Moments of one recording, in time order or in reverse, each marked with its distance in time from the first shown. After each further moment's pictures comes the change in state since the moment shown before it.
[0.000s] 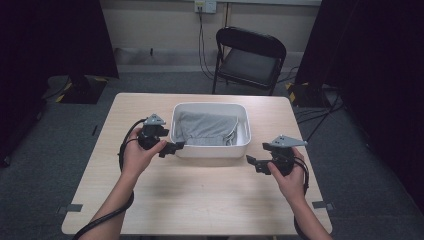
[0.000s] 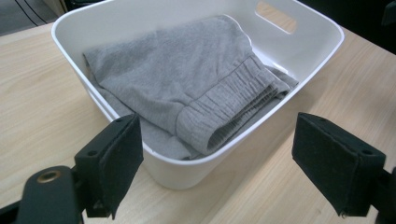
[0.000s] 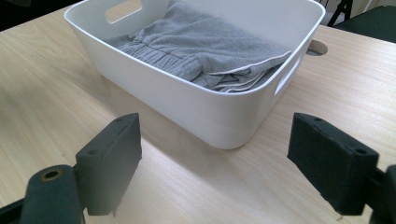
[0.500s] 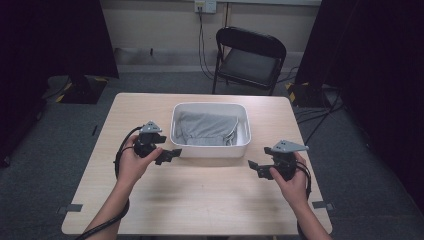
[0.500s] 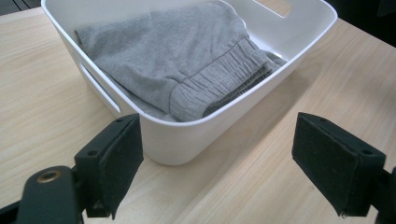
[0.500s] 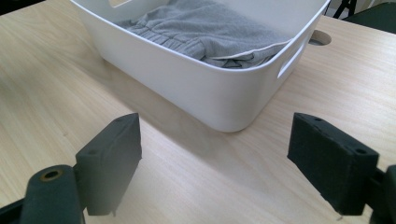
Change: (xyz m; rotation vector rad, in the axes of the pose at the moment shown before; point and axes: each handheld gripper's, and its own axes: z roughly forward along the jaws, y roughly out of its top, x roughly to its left) left arm -0.002 -0.022 -0.007 -0.002 -0.022 -0.010; right arm 0.001 -0.013 -0.005 0.022 0.002 -0.025
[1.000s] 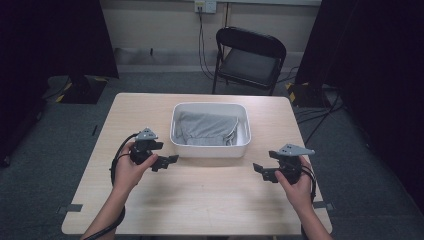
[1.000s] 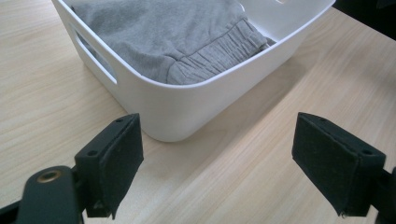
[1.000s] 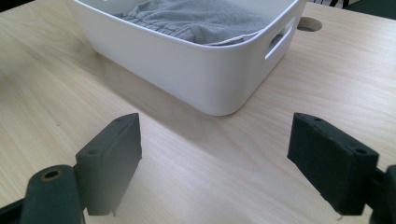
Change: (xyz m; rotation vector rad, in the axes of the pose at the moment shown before) left arm 0.000 -0.019 -0.005 0.007 -0.005 -0.011; right arm -0.009 -0.015 -0.008 0.001 -0.005 0.042
